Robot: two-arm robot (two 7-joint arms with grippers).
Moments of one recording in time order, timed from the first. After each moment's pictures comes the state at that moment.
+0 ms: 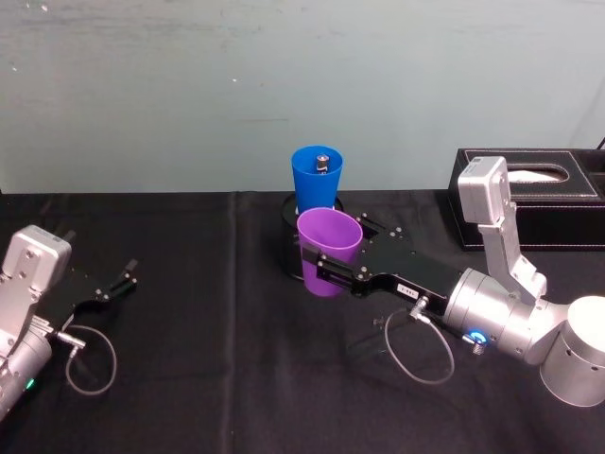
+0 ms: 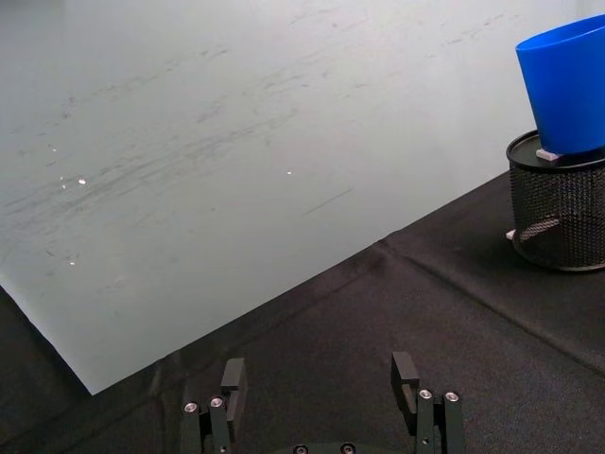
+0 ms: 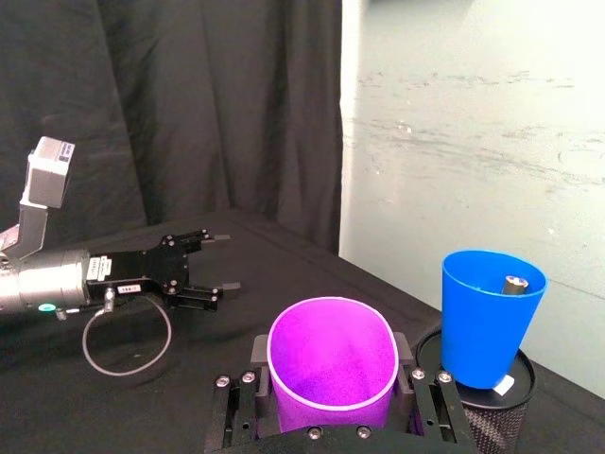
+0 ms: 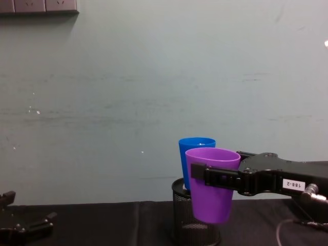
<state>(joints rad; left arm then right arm) -0.20 0.60 0.45 -1.41 -0.25 -0.12 0.03 0.32 0.45 -0.44 -1.49 0.48 0.01 0.57</state>
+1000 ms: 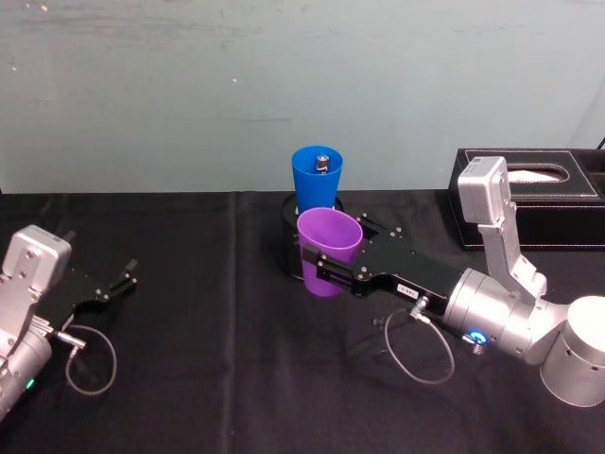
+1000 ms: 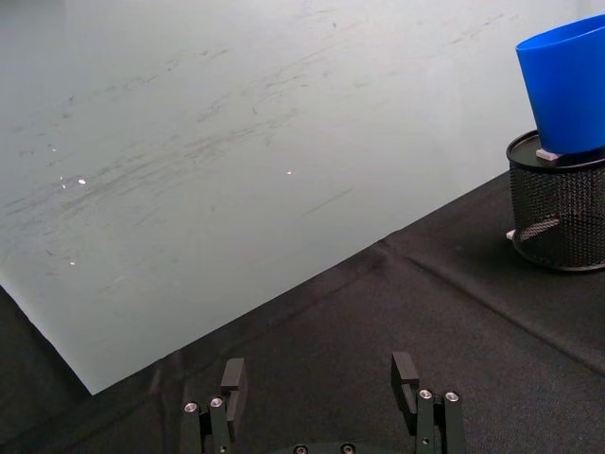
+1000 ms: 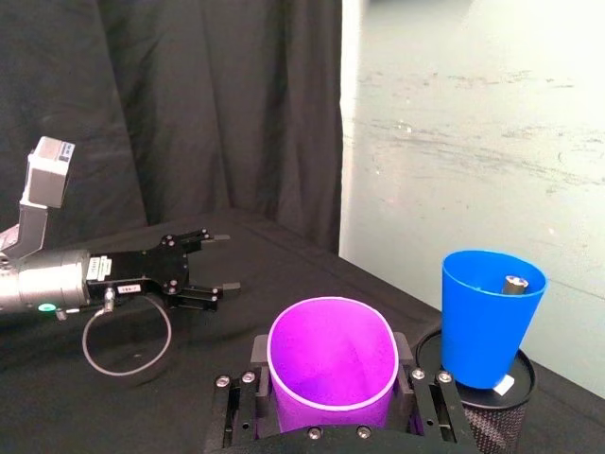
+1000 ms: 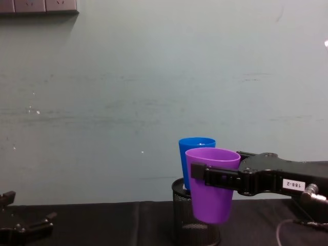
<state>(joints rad) -0.20 0.60 0.45 -1.41 -0.25 -0.12 0.03 0.32 0.45 -0.44 -1.49 0.48 0.01 0.57</state>
